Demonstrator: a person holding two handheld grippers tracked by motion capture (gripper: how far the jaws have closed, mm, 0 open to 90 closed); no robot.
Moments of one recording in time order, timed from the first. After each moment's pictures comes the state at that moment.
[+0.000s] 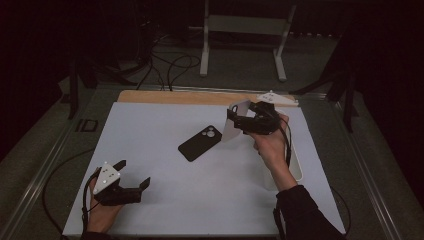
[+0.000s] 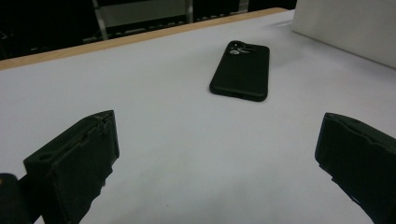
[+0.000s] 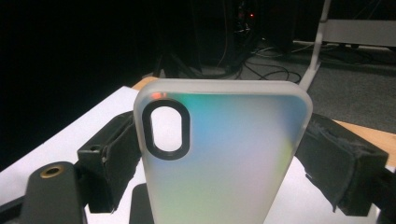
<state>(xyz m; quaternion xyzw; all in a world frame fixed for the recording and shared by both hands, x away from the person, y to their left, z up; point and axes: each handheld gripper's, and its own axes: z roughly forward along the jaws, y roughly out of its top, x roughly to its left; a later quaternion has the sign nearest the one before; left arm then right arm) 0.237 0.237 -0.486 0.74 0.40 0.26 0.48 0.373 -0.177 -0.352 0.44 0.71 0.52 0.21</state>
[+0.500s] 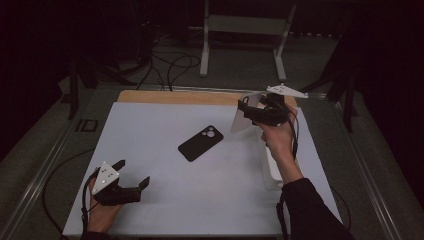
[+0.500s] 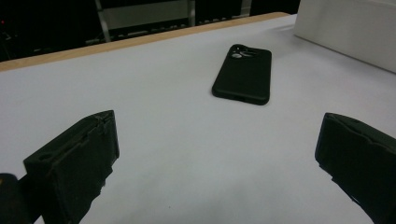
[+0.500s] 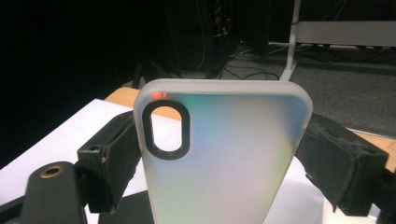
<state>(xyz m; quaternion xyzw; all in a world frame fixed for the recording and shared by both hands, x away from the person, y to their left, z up) 0.237 0.239 -0.486 0.73 0.41 0.26 0.48 0.396 -0.202 -0.350 0.47 0.69 0.51 0.23</state>
